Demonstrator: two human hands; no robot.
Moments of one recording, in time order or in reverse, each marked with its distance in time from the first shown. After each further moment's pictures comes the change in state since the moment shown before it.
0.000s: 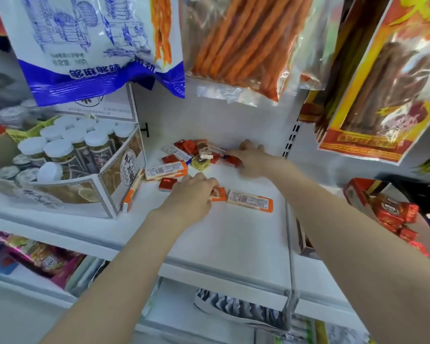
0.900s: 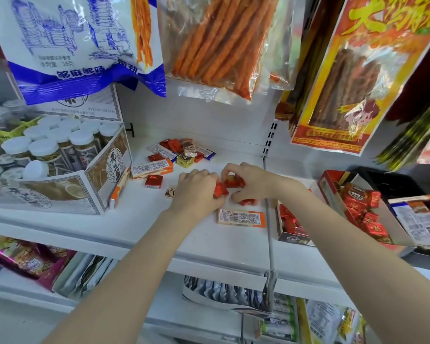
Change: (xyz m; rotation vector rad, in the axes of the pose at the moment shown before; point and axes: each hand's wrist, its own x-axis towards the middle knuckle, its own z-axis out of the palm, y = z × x) left_hand 0.001 0.035 0.011 -0.025 0.235 0.054; right_hand -0.089 -0.005 -0.002 0.413 -0.073 -0.058
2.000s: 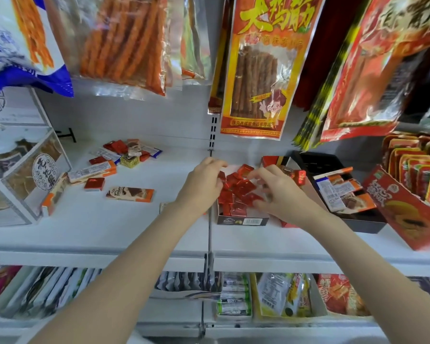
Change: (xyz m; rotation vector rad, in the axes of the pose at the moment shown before) left_hand 0.005 0.111 0.006 -0.426 0.024 0.167; right_hand -0.152 0.068 -0.009 -0.006 0.411 0.114
